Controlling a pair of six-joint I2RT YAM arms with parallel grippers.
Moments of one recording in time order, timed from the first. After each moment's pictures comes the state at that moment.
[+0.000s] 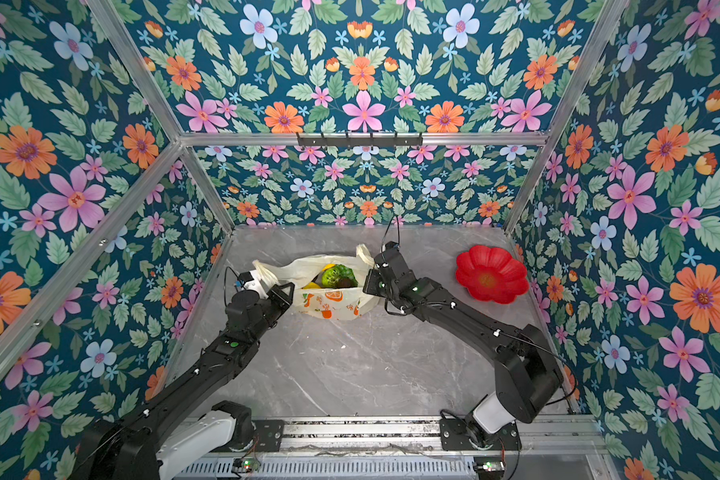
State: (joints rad) left arm -0.33 0.99 0.41 0.27 0.00 -1.00; right arm 0.67 1.53 1.09 -0.22 0.01 0.81
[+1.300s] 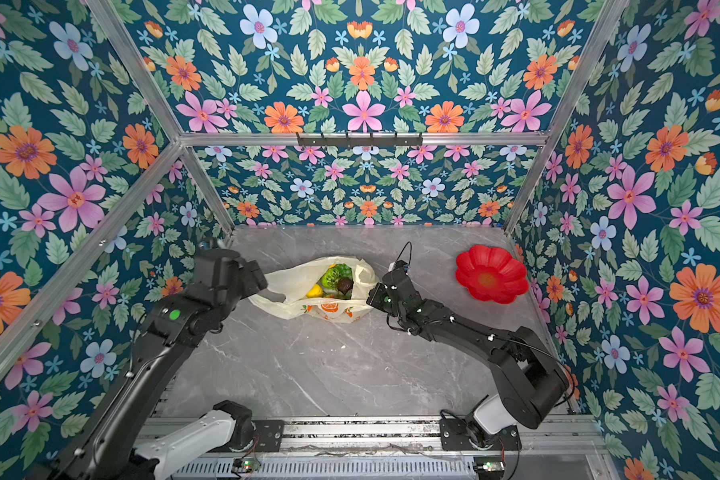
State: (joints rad) left arm -0.49 1.08 1.31 -0.94 -0.48 -0.54; right arm 0.67 1.50 0.89 0.04 -0.02 0.97
